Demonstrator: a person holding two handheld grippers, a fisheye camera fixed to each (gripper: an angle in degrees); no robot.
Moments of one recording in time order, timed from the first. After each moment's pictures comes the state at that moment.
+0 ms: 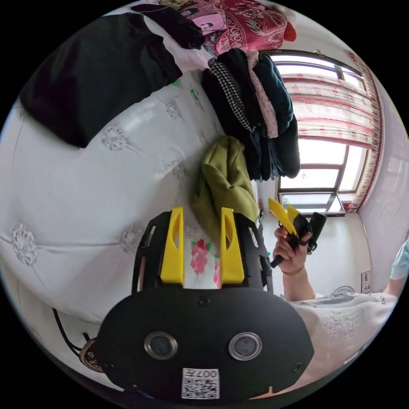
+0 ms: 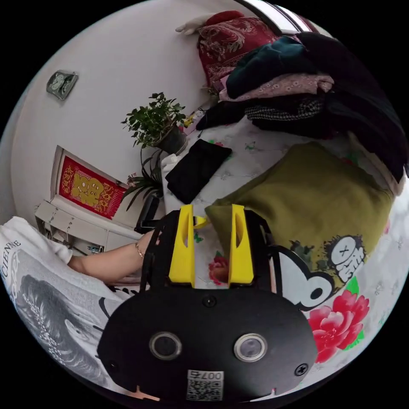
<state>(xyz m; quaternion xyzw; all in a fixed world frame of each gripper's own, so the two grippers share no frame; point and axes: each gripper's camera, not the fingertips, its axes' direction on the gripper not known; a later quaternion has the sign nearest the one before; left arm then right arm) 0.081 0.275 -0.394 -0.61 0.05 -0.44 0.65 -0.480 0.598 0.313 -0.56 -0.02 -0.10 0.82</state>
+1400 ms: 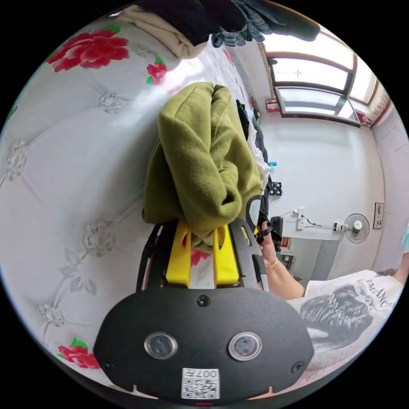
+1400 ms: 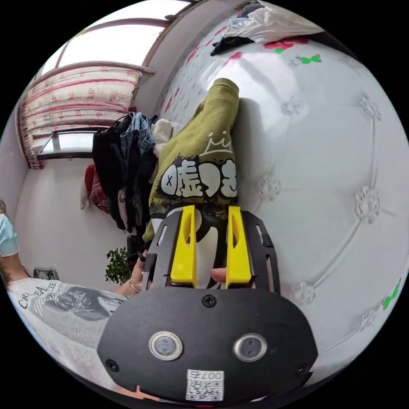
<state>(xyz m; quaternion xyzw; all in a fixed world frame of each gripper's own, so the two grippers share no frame) 0.536 0.540 -0.291 -0.78 0.27 -0.29 0.48 -0.116 0.479 -0.127 -0.22 0.23 0.30 0.90</state>
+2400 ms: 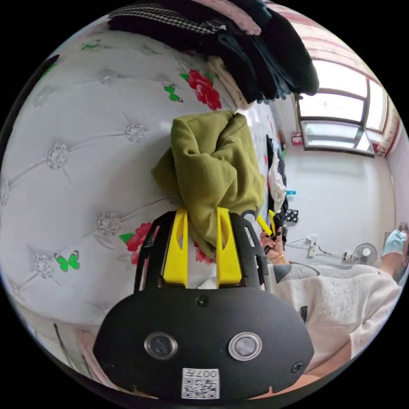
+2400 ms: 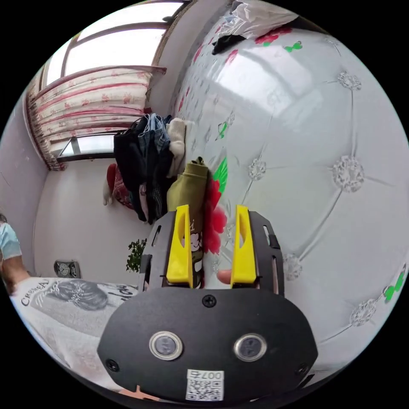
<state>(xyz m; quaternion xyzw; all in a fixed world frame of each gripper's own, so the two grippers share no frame) 0.309 0.376 -0.365 -0.77 0.14 -0.31 0.54 -0.109 0.421 -0.169 -0.21 0.15 0.32 0.91</state>
